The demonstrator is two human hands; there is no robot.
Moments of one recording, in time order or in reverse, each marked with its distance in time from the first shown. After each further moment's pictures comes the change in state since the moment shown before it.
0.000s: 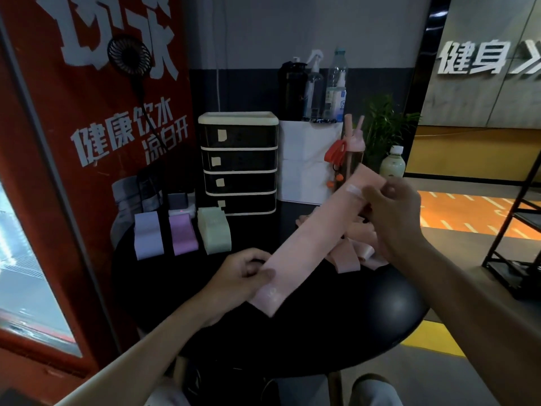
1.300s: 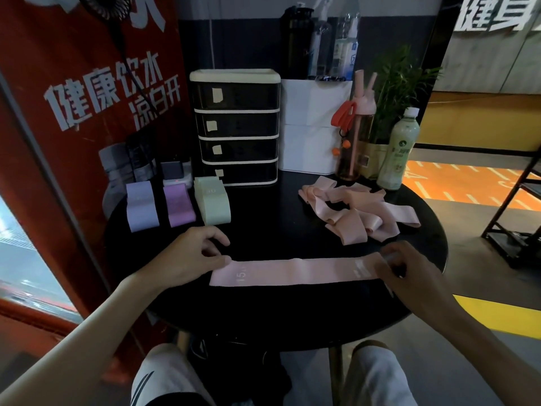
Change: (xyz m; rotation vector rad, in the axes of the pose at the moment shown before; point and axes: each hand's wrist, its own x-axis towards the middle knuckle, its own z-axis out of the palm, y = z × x) left_hand -0.002 -0.025 -0.083 0.622 0.002 -0.063; right_hand -0.064 0.110 -0.078 -0.870 -0.373 -0.036
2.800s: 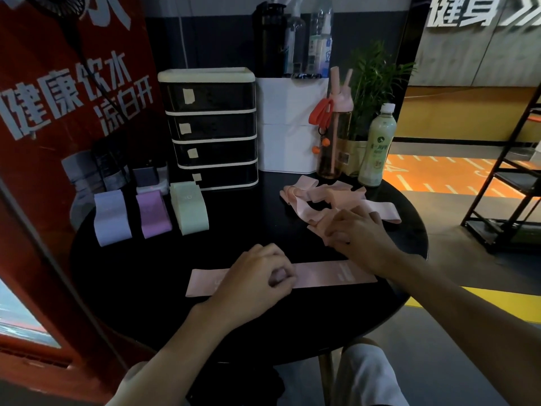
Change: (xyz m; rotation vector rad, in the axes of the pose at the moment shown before) left_hand 0.019 0.066 0.111 0.189 0.033 0.419; right_hand 0.081 -0.013 0.011 -0.451 -0.195 -0.361
